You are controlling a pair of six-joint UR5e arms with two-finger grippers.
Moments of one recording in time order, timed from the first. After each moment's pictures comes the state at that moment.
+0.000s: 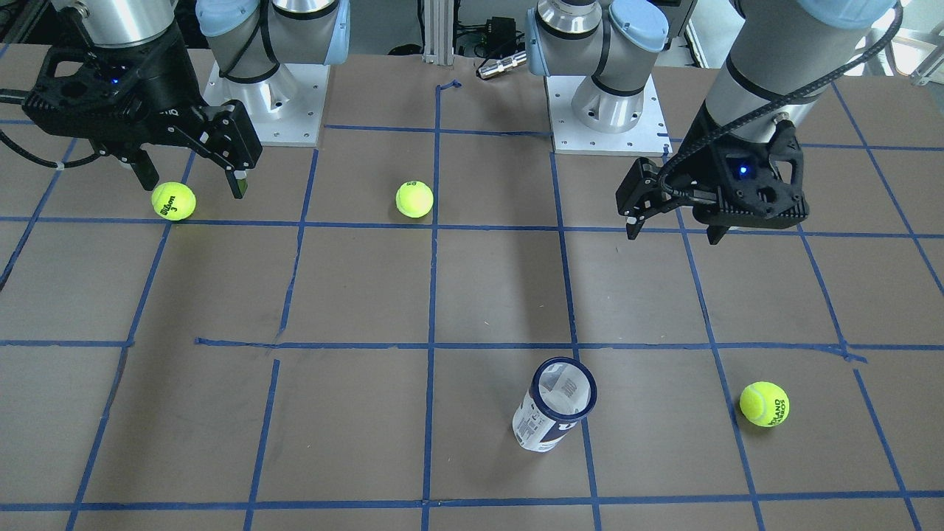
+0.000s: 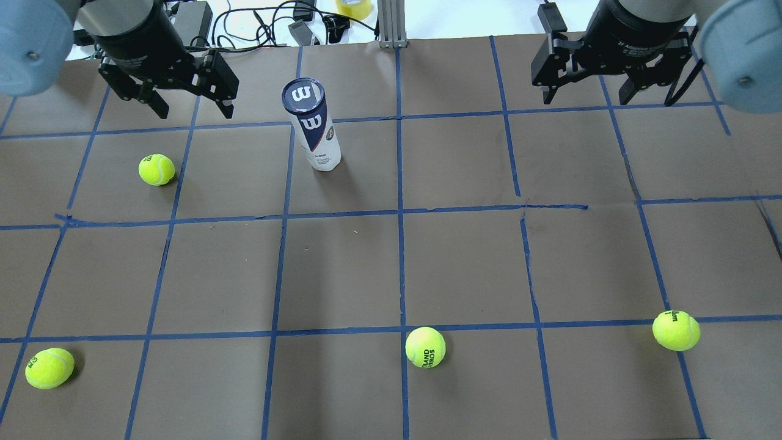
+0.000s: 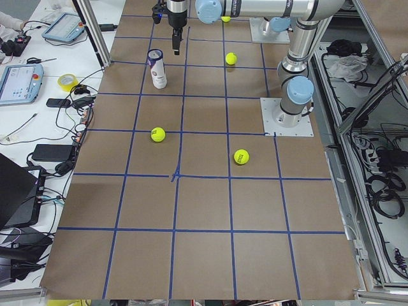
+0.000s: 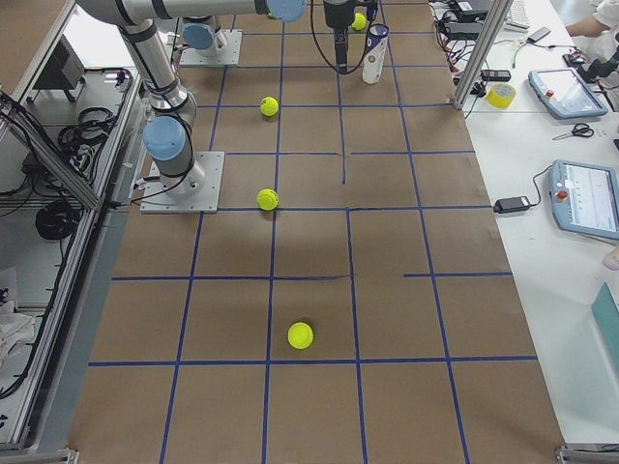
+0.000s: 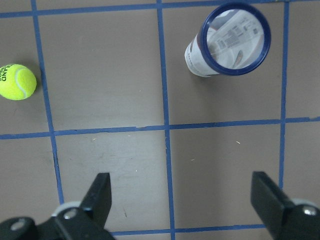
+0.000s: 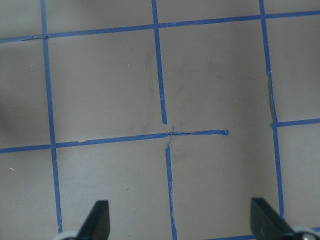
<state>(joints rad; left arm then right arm) -1.52 -1.65 -1.49 -1.52 1.57 0.10 1.58 -1.60 1.55 -1.69 -1.60 0.09</state>
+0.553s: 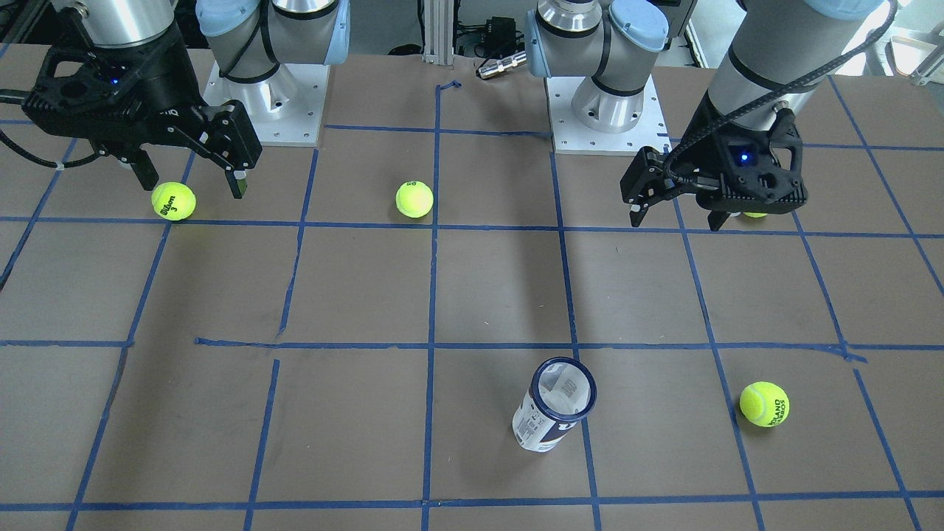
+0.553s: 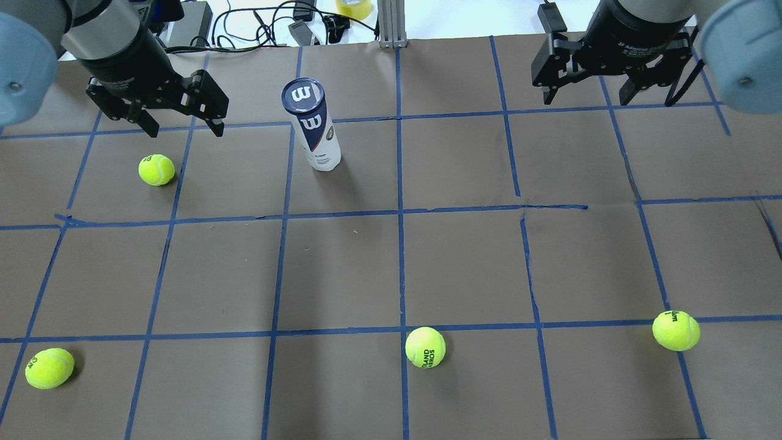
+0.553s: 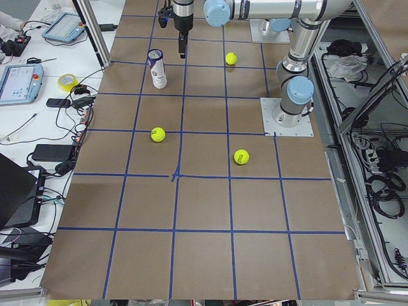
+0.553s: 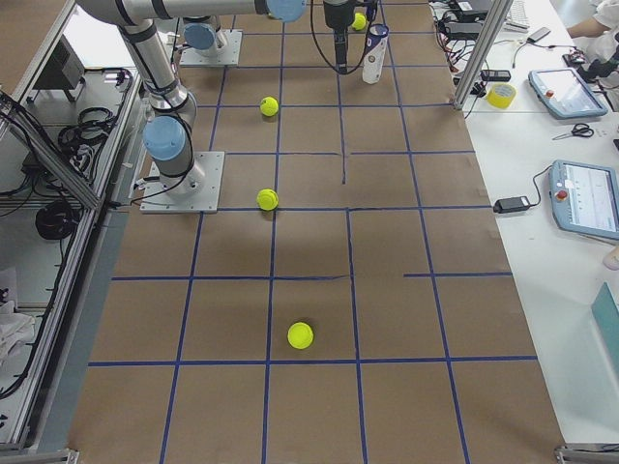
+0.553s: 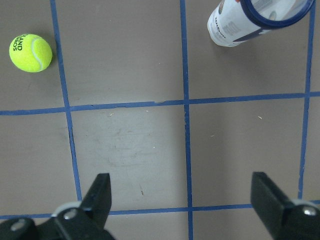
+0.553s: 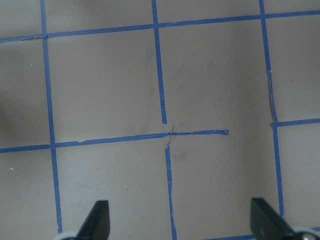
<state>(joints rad) -1.50 -1.61 -1.54 -1.52 1.57 0.10 1.58 -1.60 1.55 -1.69 -1.60 0.09</state>
